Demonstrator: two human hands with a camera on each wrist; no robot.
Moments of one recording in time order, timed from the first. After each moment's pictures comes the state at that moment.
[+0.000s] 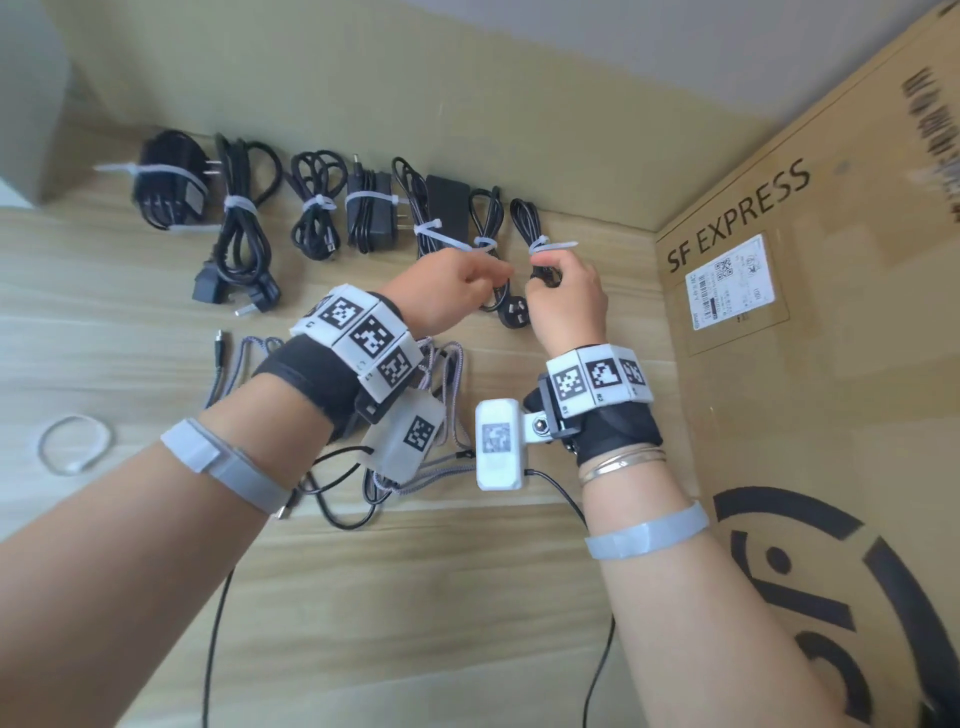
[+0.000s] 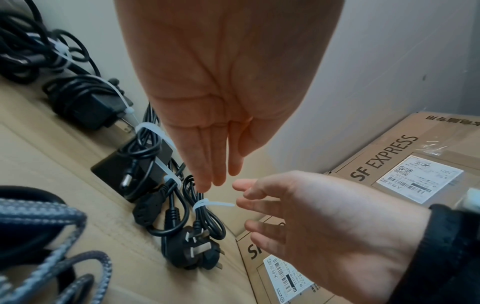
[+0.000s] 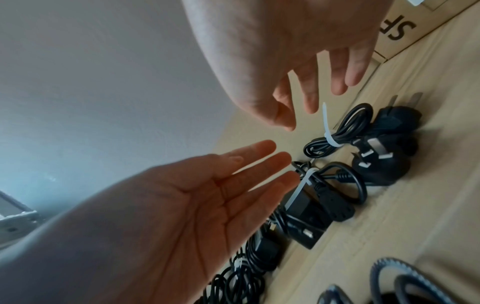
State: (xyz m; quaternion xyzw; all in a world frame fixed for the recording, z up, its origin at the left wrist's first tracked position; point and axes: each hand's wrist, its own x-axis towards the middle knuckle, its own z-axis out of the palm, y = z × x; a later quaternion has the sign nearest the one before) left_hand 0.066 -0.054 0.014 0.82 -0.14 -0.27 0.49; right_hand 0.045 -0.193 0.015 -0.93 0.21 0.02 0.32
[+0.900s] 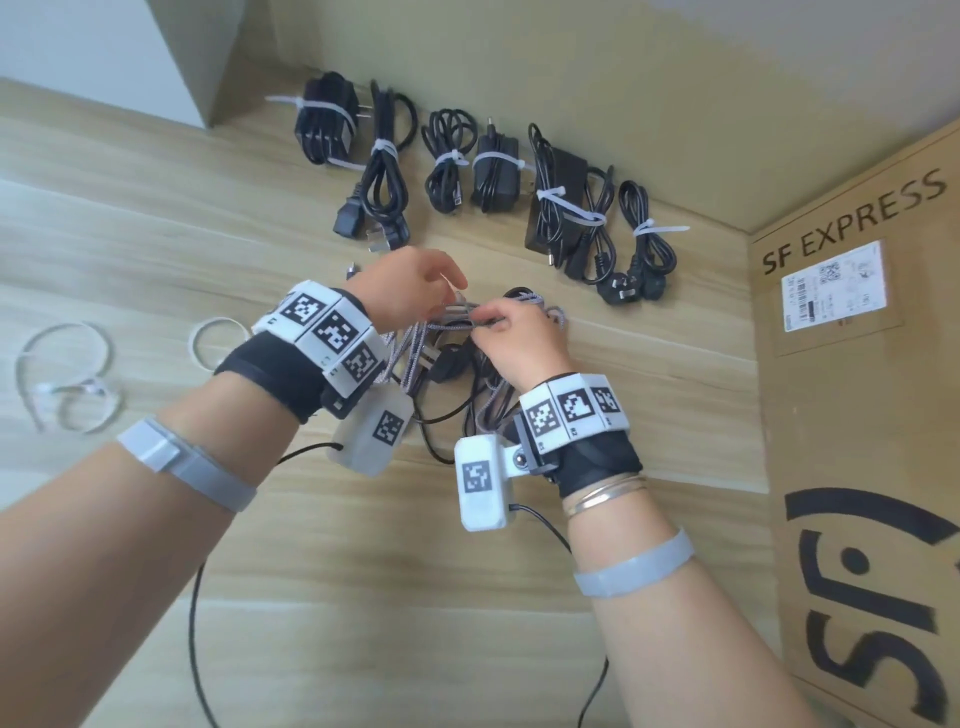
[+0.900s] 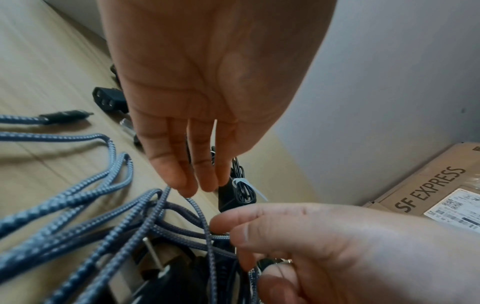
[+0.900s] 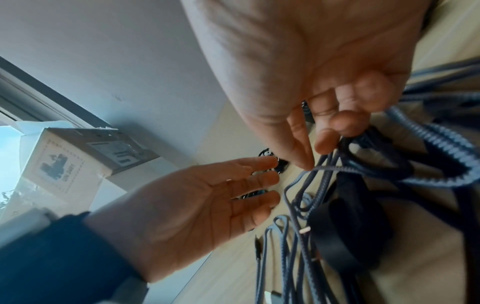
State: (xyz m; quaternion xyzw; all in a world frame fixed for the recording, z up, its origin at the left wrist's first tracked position) left_hand 0.007 0.076 -0.016 0.85 -0.02 -0.26 0.46; right_hand -0.021 -0.070 -0.018 -0.91 0.11 0.23 0.33
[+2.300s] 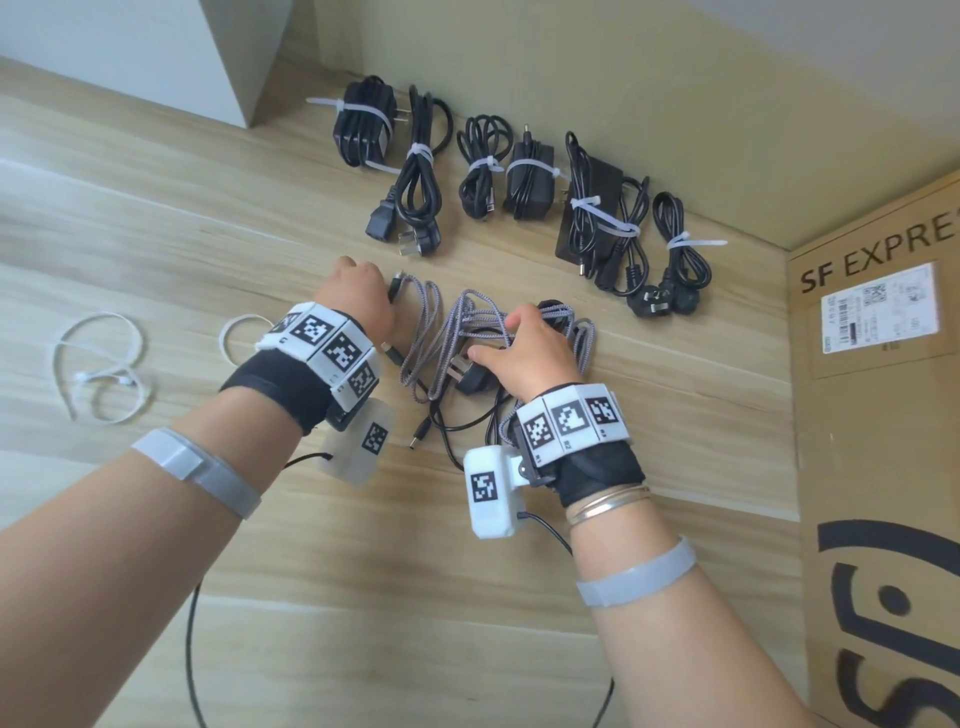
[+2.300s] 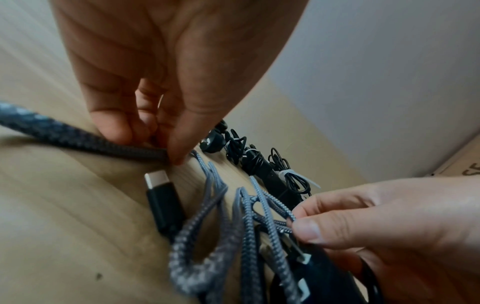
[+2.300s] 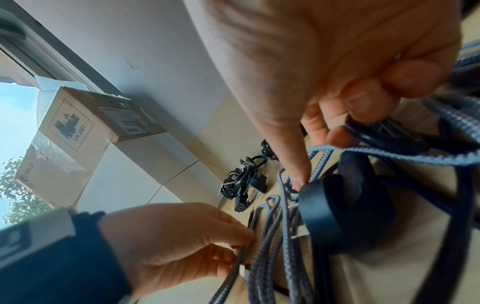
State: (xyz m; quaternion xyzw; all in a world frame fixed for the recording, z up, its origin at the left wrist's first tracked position) left_hand 0.003 0.114 -0.056 0.93 0.15 -0.24 0.25; right_hand -0.022 -0.057 -0.020 -0.93 0.10 0.27 0.22
